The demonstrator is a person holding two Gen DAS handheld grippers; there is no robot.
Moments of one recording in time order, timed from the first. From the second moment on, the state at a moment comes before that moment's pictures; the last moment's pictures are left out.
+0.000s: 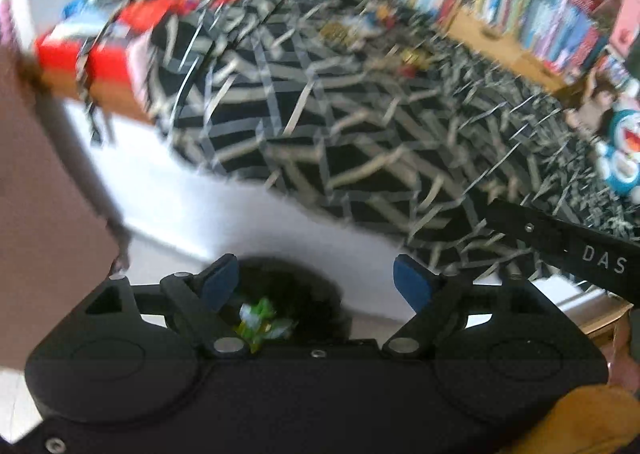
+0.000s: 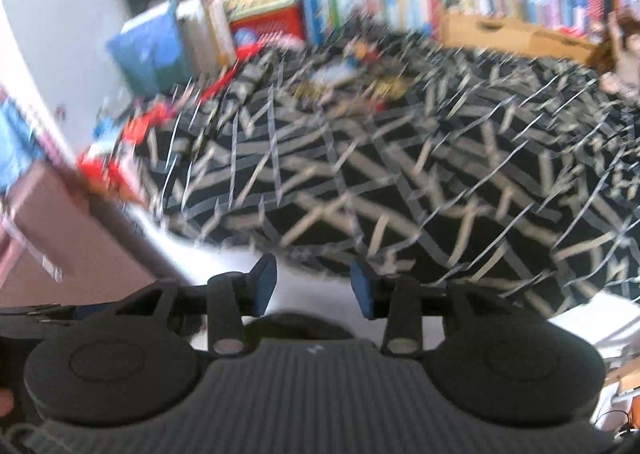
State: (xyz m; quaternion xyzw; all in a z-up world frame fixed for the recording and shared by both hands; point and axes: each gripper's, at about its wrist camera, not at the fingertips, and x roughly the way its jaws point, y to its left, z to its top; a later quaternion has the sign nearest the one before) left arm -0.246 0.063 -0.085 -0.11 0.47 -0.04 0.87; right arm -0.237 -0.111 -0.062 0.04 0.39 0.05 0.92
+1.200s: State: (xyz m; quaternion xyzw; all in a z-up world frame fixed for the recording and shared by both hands) left arm 0.111 -0.048 -0.124 -0.10 0.47 -0.01 0.88; right arm 0.125 -0.220 -0.091 0.02 0.39 0.06 0.92
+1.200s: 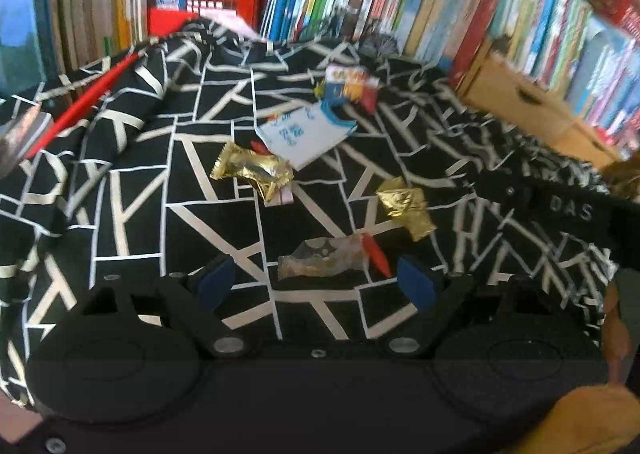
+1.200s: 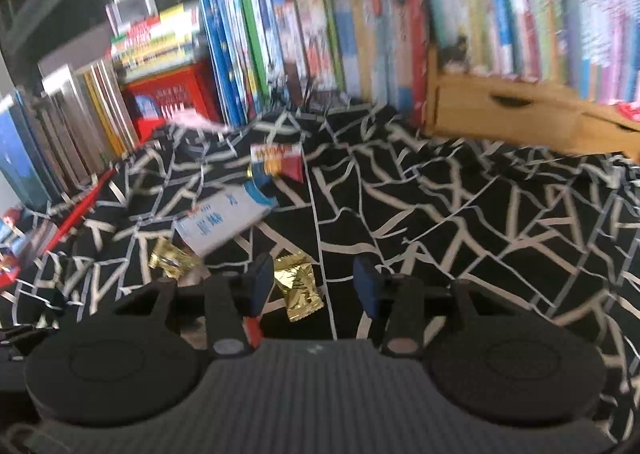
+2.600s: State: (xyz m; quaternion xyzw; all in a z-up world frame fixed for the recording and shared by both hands) left arm 0.147 -0.067 -0.135 -0.13 0.50 0.01 0.86; right arm 0.179 -0.213 -0.142 -0.02 0.46 0.14 0.88
